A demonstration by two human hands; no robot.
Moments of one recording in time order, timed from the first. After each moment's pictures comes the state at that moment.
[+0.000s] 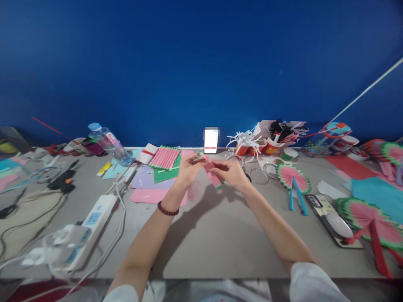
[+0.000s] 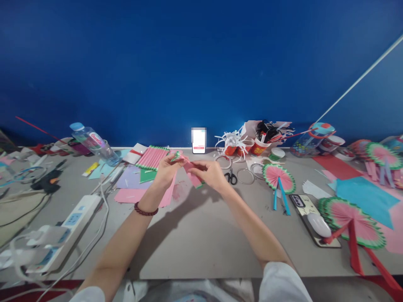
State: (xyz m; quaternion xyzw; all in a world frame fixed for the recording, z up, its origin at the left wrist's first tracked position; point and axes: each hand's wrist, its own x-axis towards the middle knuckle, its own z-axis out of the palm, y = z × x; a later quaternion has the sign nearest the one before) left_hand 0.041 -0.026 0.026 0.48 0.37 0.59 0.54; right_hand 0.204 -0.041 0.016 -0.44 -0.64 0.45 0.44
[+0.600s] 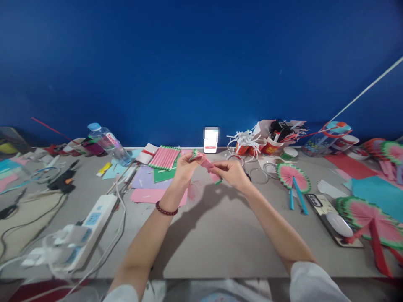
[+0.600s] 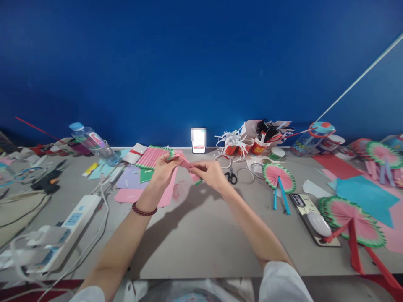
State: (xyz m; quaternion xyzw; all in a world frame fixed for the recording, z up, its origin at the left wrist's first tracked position) left_hand 0.036 -0.025 0.025 0.44 0.38 0.61 0.54; right_hand 0.204 -0.045 0.022 -0.46 -0.65 0.43 0.42
